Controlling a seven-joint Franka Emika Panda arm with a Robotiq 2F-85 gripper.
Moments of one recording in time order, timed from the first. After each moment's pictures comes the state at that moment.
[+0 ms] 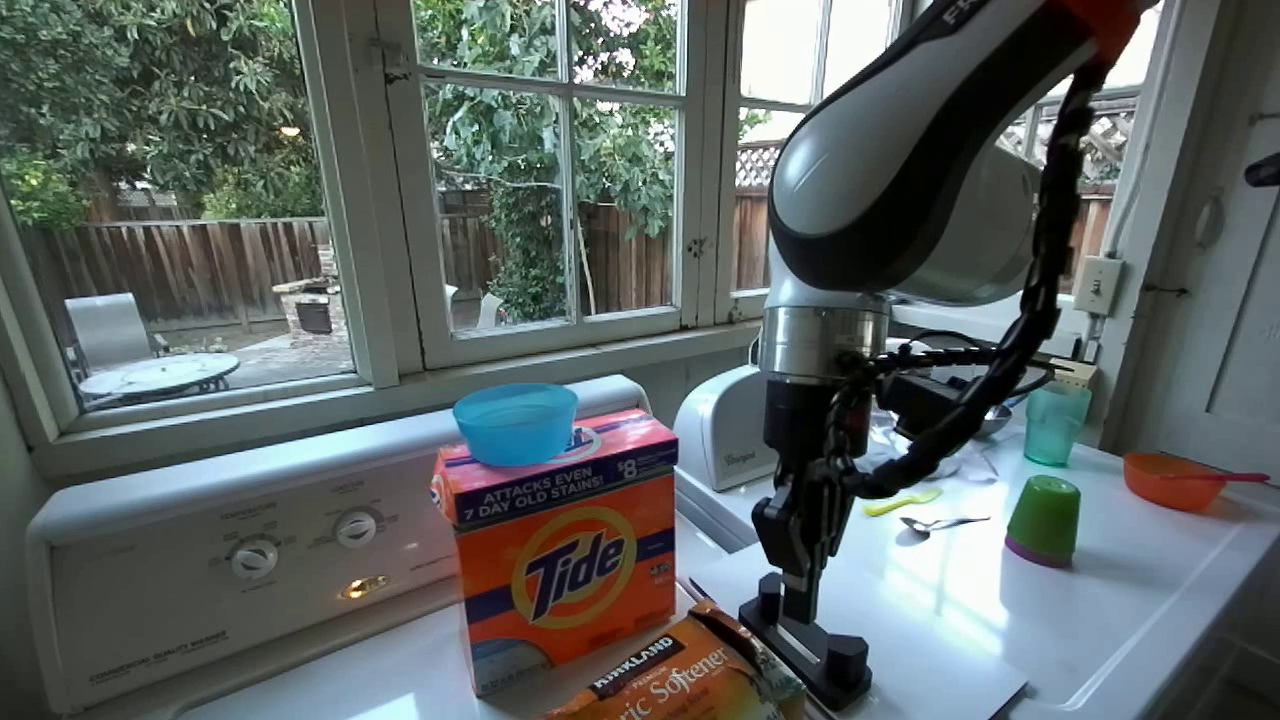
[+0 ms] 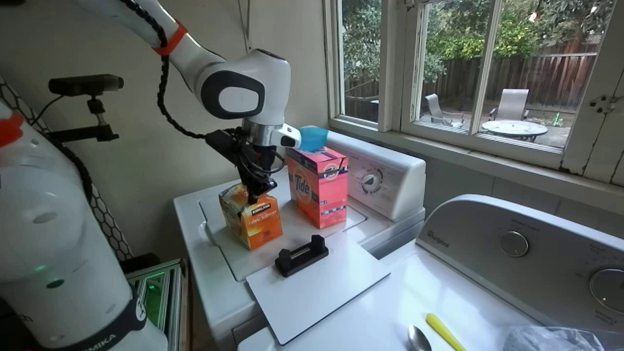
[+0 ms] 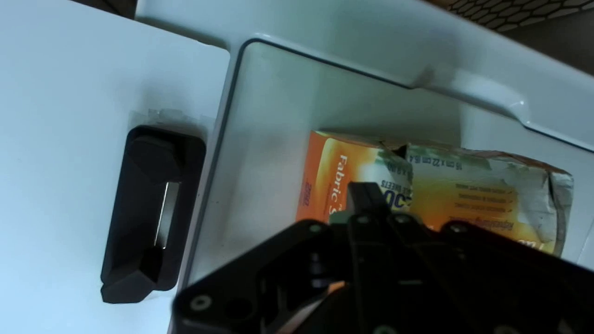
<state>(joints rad) 0.34 -0.33 0.12 -2.74 0.38 2.26 -0.28</state>
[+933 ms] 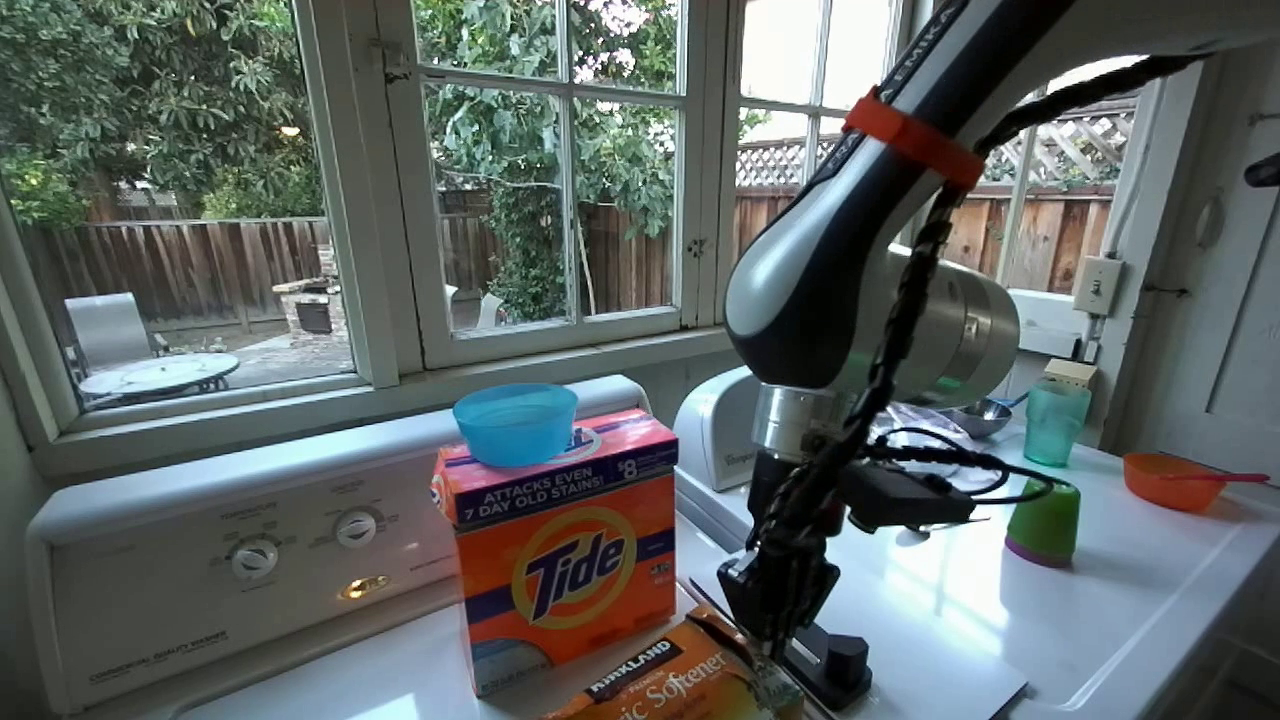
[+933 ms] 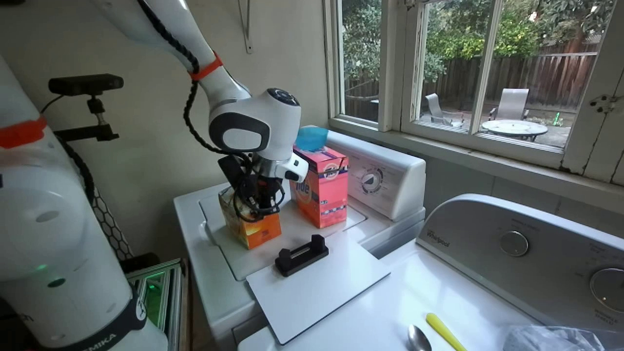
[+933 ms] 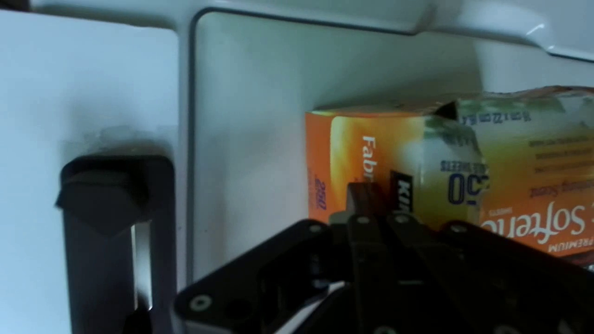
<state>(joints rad) 0.36 -0.11 0.13 -2.75 0.66 2.49 -0.34</state>
